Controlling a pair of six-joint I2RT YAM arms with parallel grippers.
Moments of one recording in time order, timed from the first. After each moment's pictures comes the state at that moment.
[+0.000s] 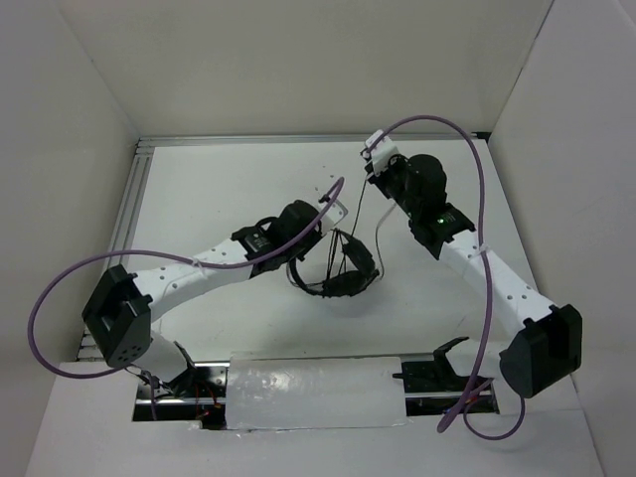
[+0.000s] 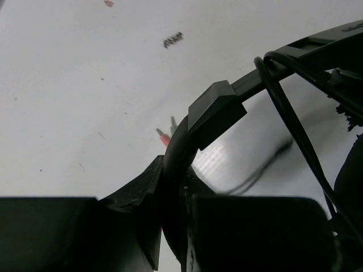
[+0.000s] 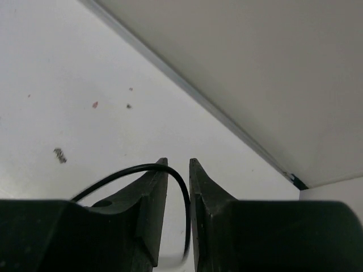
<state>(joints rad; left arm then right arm) -0.84 1.51 1.17 -0.33 -0.31 0.16 0.43 1.25 1.06 0.01 0.03 -0.53</state>
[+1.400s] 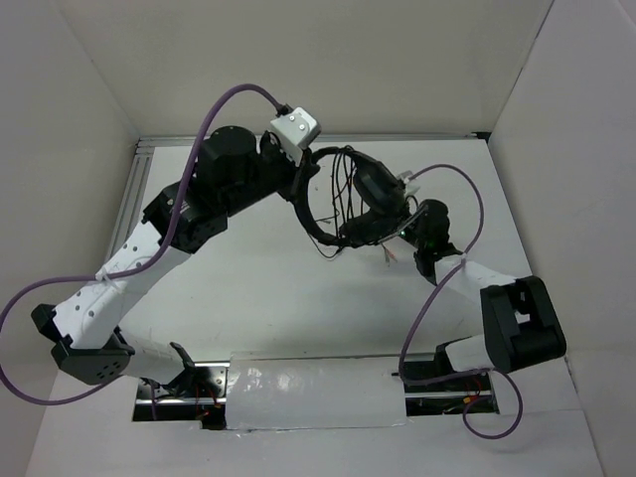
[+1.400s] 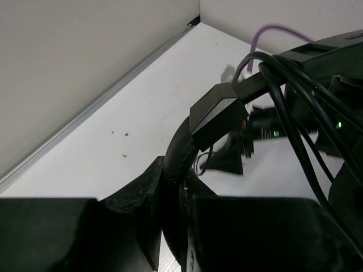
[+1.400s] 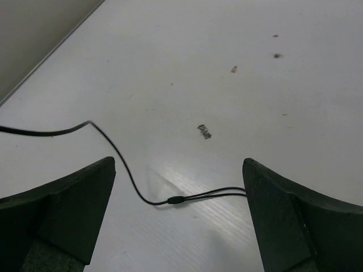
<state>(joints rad) -0.82 1.36 1.74 -0.56 -0.04 0.09 0.19 1.38 0.60 0.64 -0.51 0.25</state>
